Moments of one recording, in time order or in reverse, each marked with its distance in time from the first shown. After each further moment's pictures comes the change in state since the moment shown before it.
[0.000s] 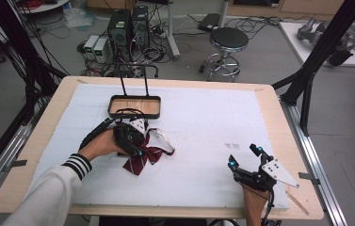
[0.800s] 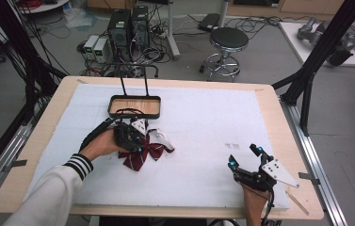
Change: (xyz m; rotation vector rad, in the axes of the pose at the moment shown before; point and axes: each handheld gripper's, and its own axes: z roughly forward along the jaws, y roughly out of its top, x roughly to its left) left arm -0.004 0.004 -0.004 0.027 0.028 0.016; right arm 0.000 0.000 0.000 -0.001 -0.001 0.000
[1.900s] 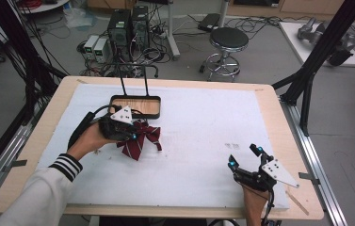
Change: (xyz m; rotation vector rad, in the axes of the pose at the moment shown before) left arm -0.001 -0.008 -0.055 -0.244 0.155 0.016; right arm 0.000 0.000 0.000 0.001 0.000 -0.003
